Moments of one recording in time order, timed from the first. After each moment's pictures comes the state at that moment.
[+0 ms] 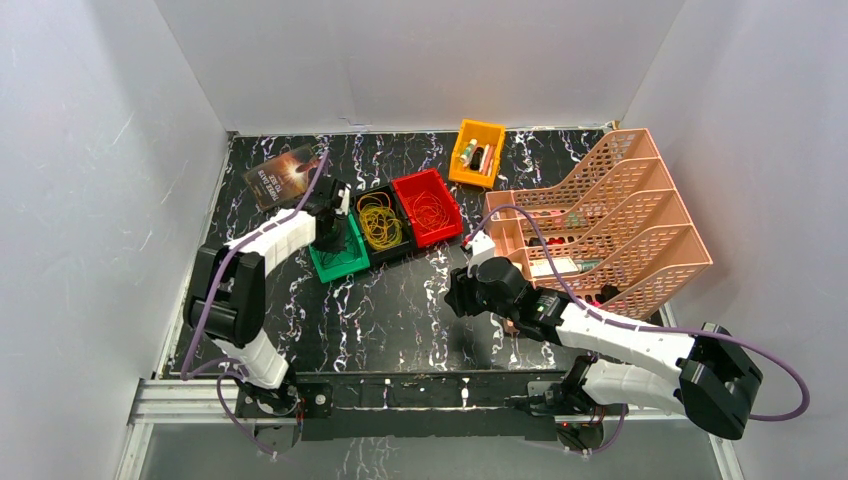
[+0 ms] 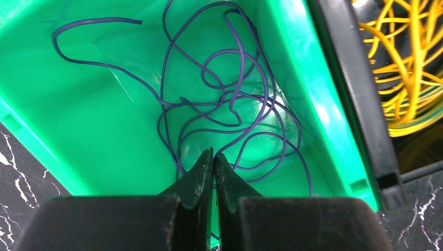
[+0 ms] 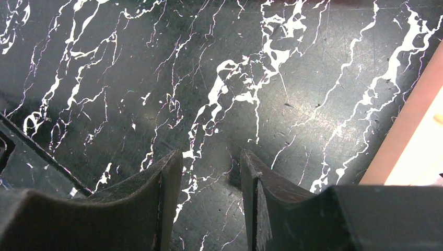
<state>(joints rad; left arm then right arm) -0.30 1.66 1.08 -0.54 -0.15 -0.12 0.97 1.07 0.54 -0.07 0.14 0.42</state>
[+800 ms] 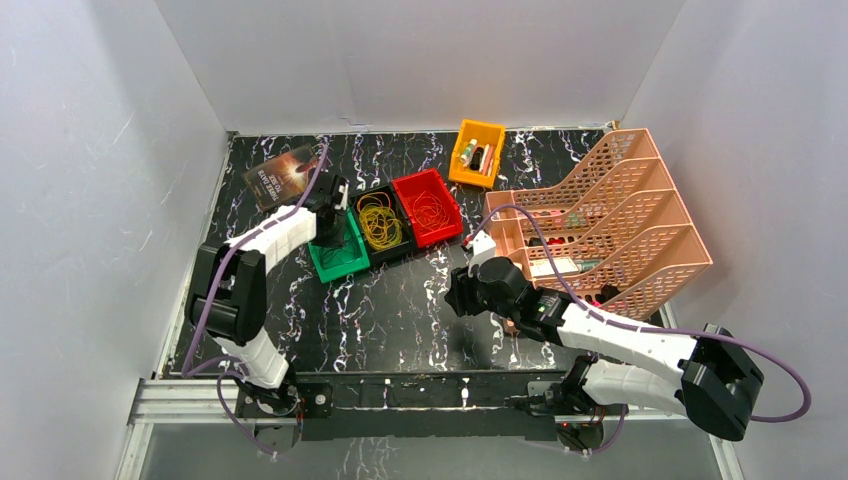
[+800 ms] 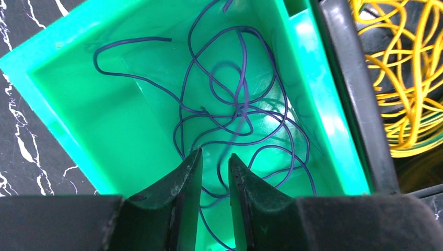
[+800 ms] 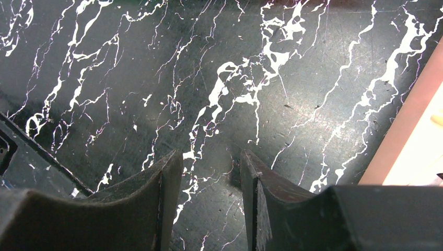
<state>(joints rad) -0.30 1.69 1.11 -0.54 -0.22 -0.13 0.97 1.06 0.54 -0.07 0.15 0.42</state>
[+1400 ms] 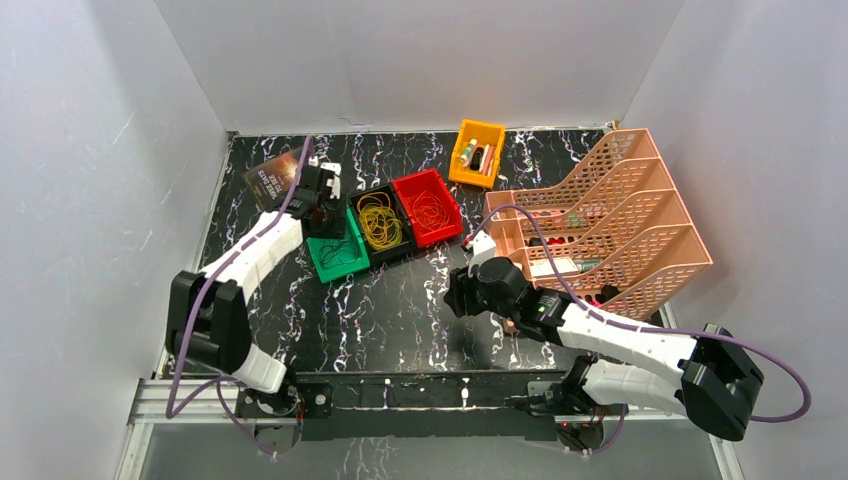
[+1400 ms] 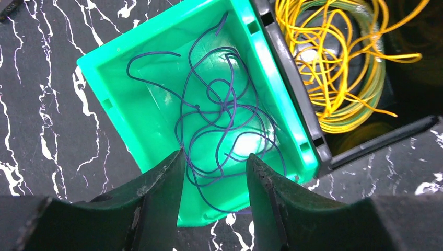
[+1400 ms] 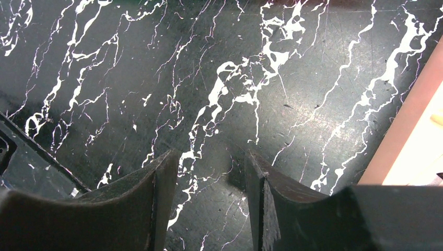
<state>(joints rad) -0.30 1.53 1.12 -0.56 -0.18 -0.14 0.97 1.06 0.54 -0.07 0.15 0.42</state>
